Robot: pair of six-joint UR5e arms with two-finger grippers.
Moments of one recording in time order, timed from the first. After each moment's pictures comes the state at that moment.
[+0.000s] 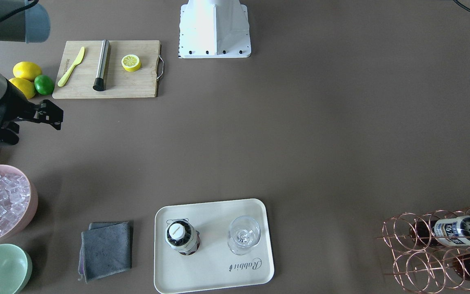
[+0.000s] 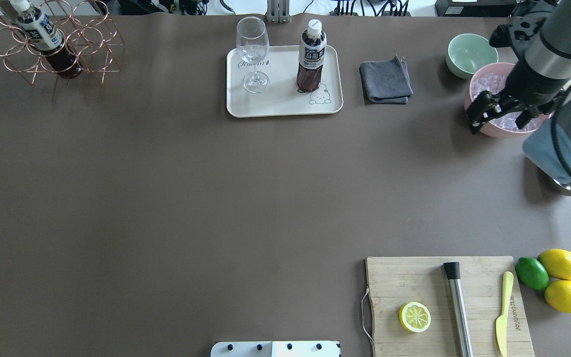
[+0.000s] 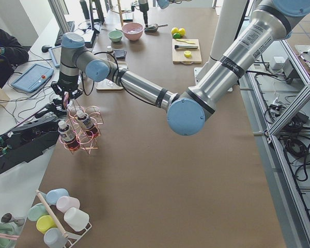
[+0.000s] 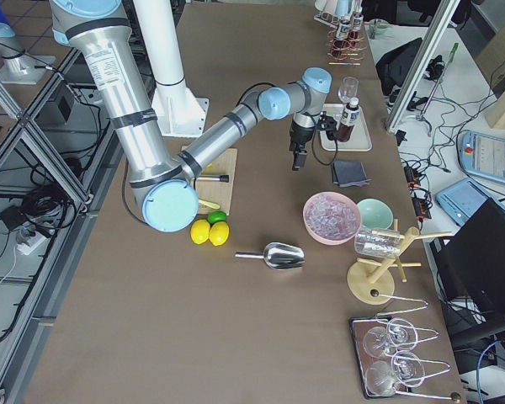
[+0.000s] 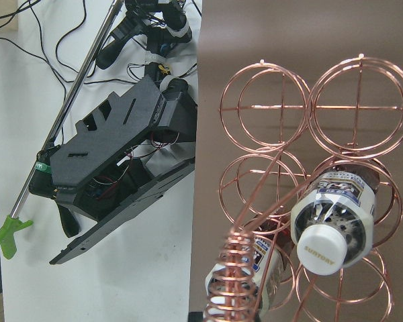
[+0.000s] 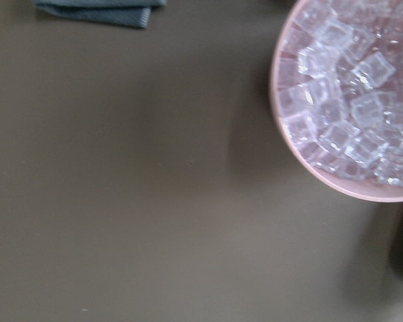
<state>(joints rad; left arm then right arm) -1.37 -2.25 -1.33 -1.76 -2.04 0.95 1.06 -1.24 1.91 -1.93 2.24 0.49</state>
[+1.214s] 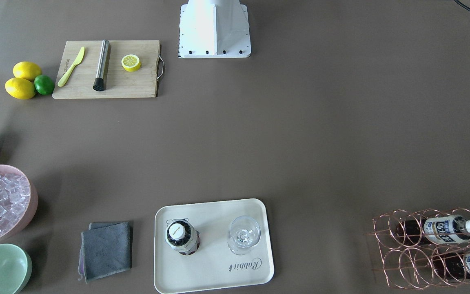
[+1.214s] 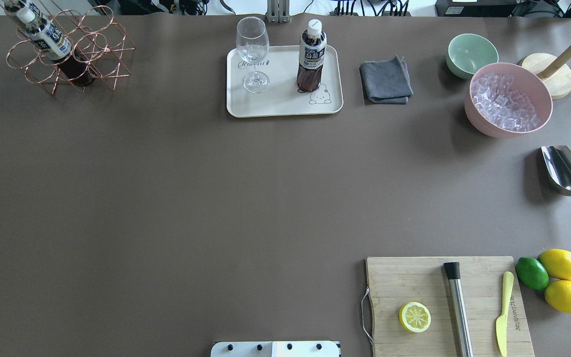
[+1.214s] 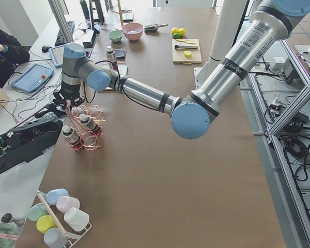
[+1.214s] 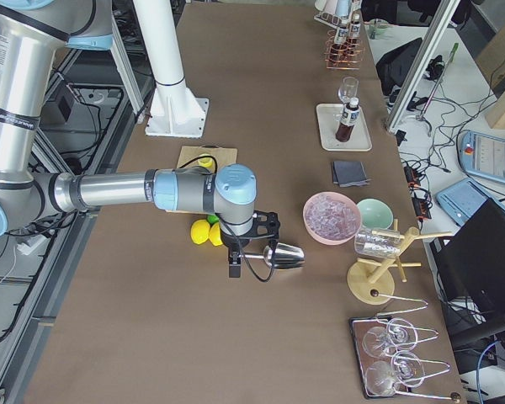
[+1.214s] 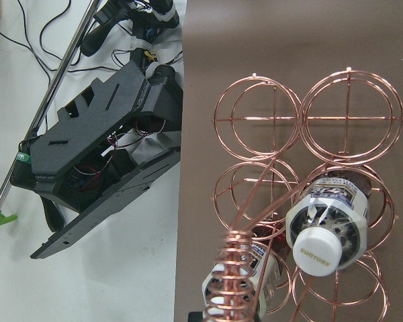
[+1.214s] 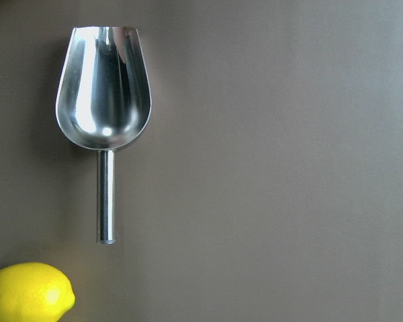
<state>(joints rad) -1.36 -2.21 -1.31 -1.82 -2.05 0.95 1.55 -1.89 2.01 -1.70 2.27 -0.05</state>
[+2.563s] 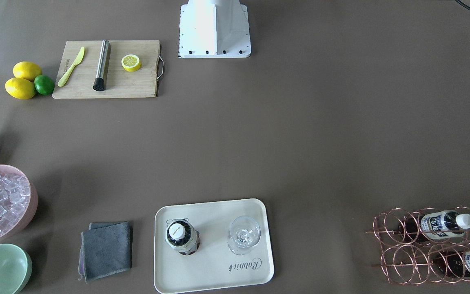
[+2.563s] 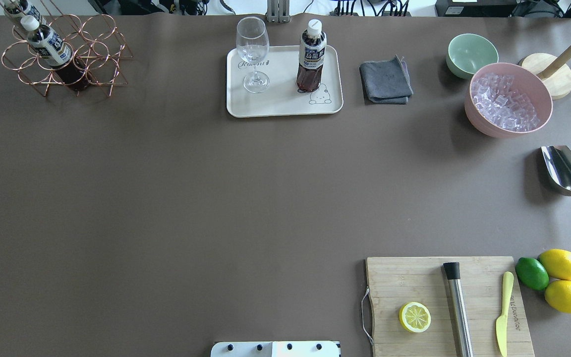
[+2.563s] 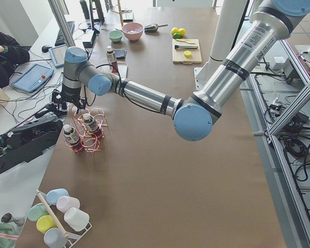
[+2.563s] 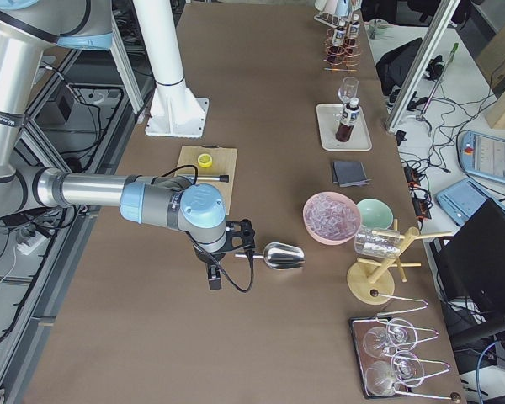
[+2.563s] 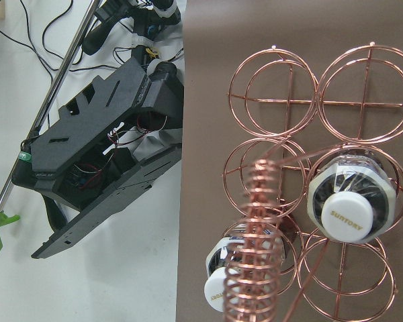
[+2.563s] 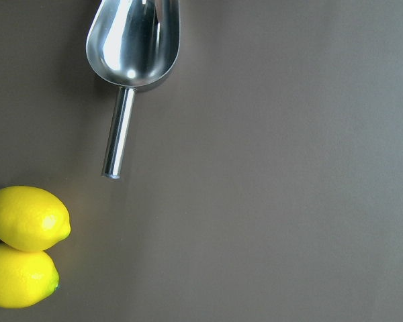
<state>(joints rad) -1.36 -2.19 -1.31 -1.86 -2.05 0.95 1.66 -1.99 2.01 -1.70 2.35 -0.35</state>
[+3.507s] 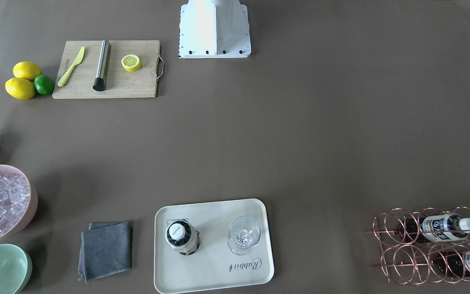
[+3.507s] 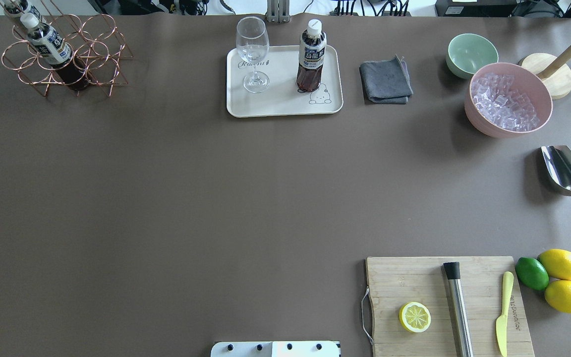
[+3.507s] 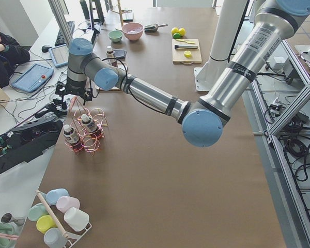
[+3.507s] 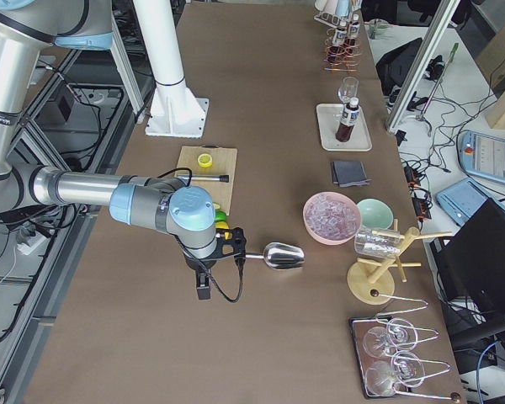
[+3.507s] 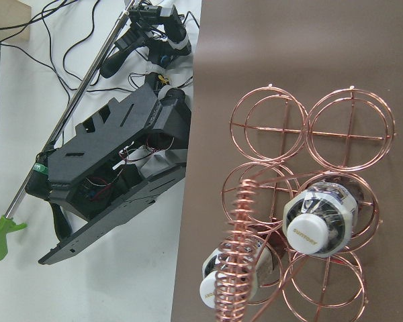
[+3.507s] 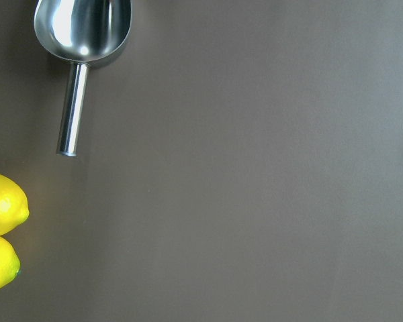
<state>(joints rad) -1.41 -2.12 -1.47 -1.80 -2.15 0.87 1.70 -2.02 2.02 -1.70 2.27 -0.35</state>
